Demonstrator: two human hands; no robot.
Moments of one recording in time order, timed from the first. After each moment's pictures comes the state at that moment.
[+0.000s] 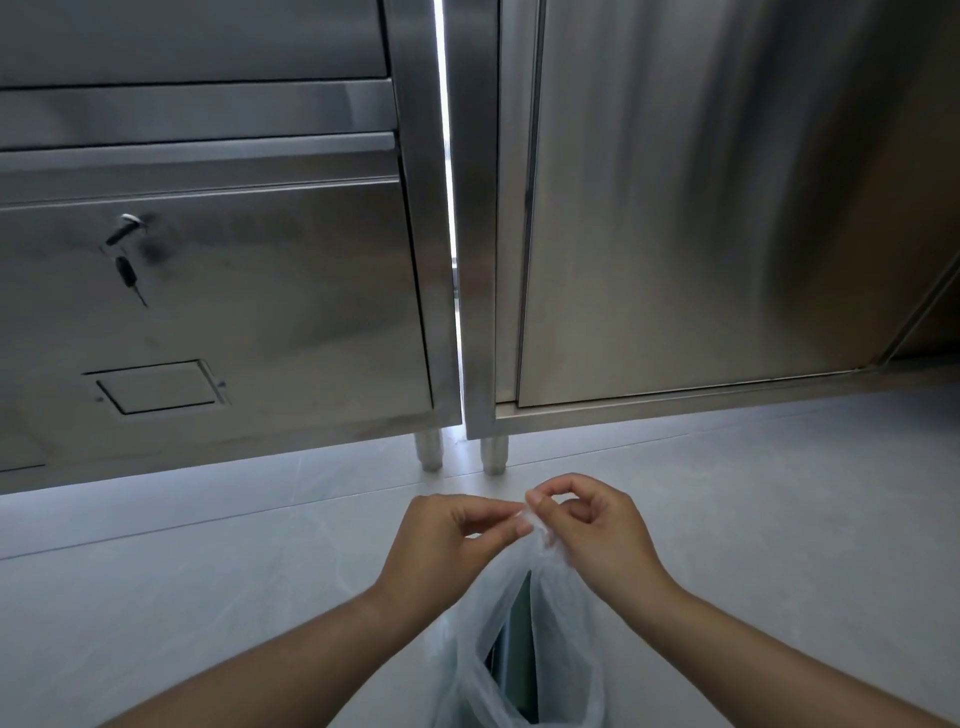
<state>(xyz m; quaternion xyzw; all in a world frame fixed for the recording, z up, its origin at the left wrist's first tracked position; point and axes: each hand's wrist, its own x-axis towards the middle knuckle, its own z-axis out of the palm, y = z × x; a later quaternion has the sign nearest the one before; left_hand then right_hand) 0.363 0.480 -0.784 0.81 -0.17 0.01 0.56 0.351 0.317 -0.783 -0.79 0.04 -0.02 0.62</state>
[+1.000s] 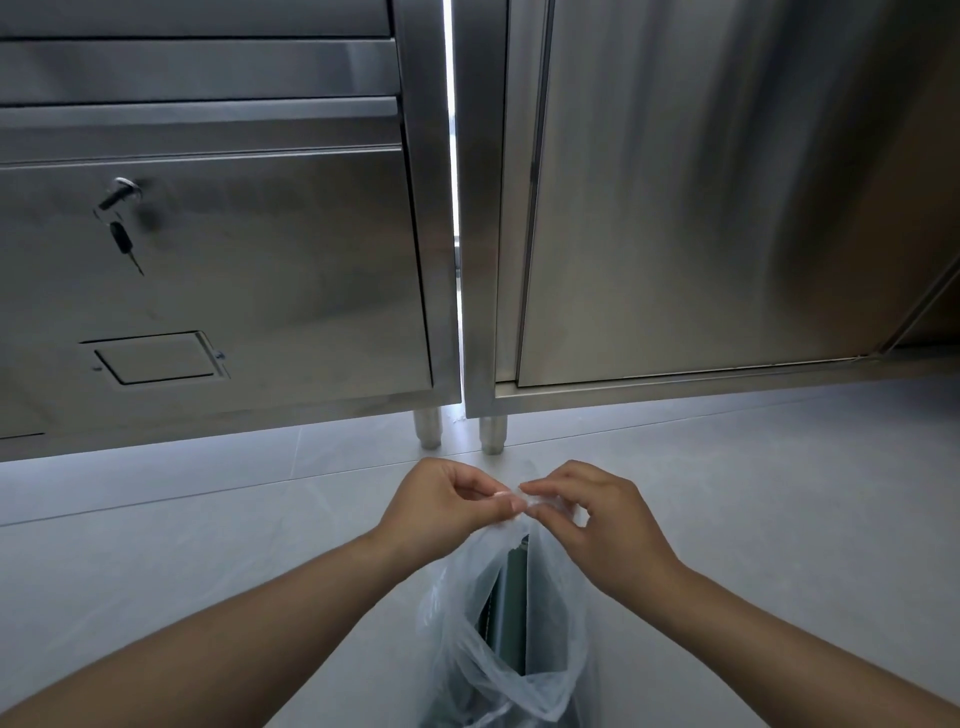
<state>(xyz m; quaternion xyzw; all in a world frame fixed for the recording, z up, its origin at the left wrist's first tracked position) 0.375 0.483 -0.779 0.80 -0.06 -0.12 0.59 0.346 0.302 -0.784 -0.91 -0.14 -0.09 0.37</state>
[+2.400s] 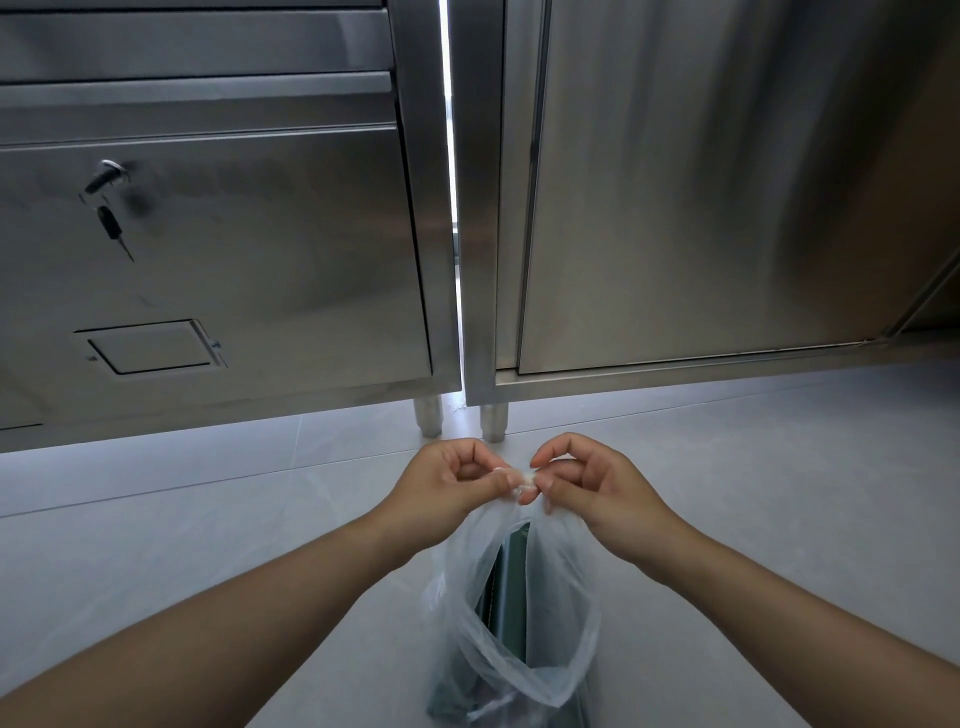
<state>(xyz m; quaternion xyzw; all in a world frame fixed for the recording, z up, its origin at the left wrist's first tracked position) 0.376 0.483 -0.777 0.73 -0.08 -0.15 0.66 0.353 0.299 -0.770 -0.74 -0.07 0.10 0.66</state>
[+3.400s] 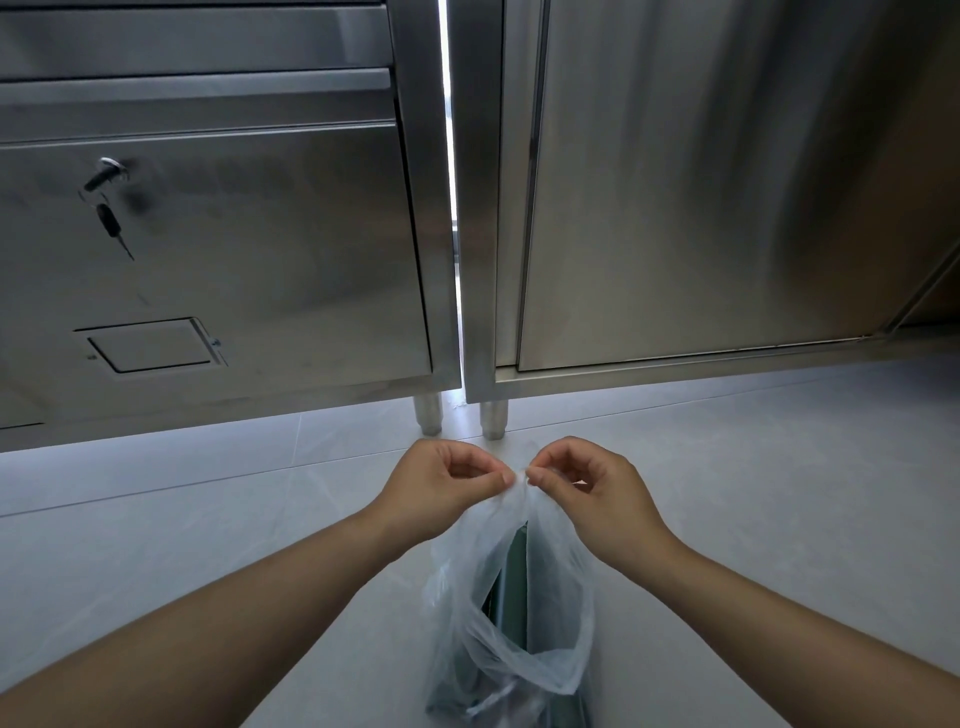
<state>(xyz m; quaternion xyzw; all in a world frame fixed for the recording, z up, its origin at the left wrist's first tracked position) 0.377 0.487 -0.775 0.80 -0.07 -0.12 0.59 0.354 0.306 -0.794 -0.83 -0.05 -0.05 0.55</state>
